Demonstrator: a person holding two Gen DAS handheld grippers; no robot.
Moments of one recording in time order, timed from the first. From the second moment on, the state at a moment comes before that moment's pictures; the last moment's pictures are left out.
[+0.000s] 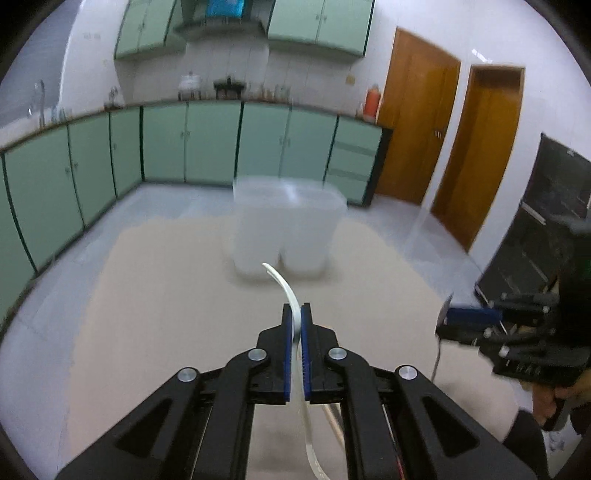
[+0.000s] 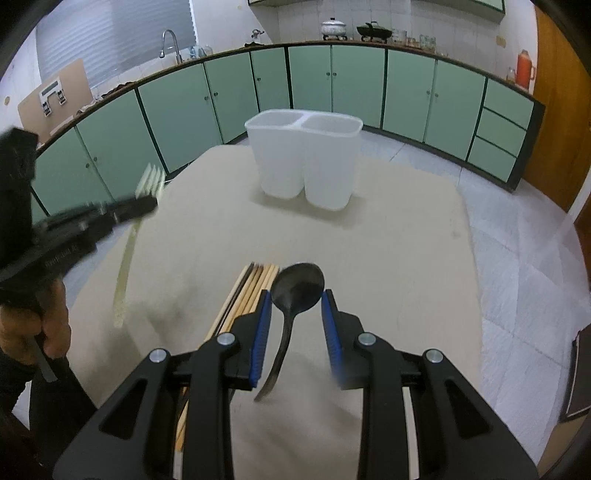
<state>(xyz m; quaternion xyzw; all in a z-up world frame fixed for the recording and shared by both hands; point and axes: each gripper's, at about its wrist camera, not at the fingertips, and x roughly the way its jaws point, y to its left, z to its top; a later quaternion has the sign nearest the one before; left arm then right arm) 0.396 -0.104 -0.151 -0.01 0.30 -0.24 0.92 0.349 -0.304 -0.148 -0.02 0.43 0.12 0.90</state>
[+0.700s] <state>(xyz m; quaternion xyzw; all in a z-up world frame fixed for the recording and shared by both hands) 0.504 -0.117 -0.109 -0.02 0.19 -0.18 0.97 0.439 -0.371 -0.160 0.11 0.48 0.10 0.87</state>
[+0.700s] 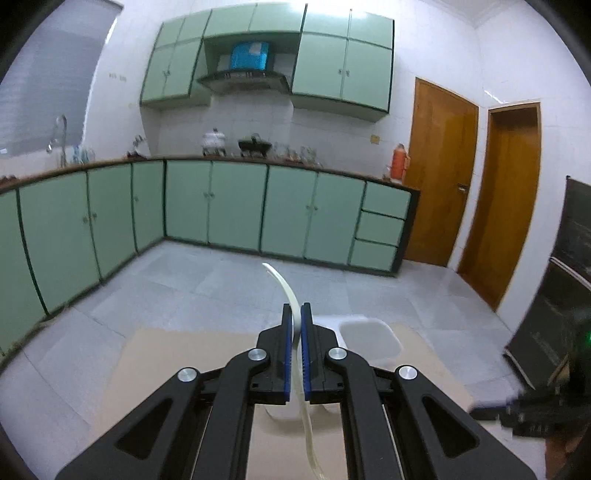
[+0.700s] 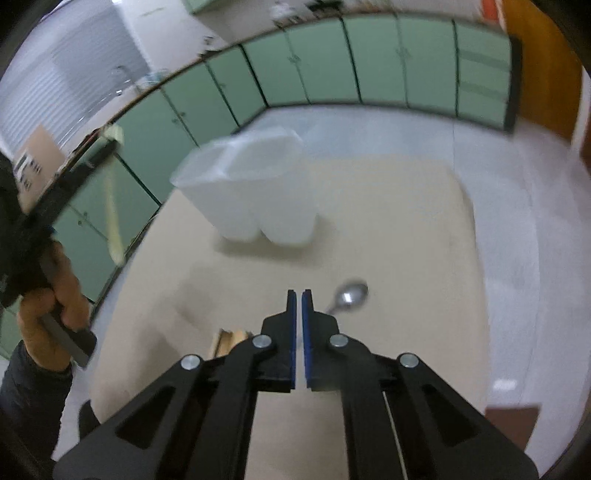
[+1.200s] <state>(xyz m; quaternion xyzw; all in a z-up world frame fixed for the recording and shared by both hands) 0.563 -0.151 -0.118 -0.01 0.09 -0.13 0.99 0.478 -0.407 -0.259 0.32 0.53 0.07 0.78</state>
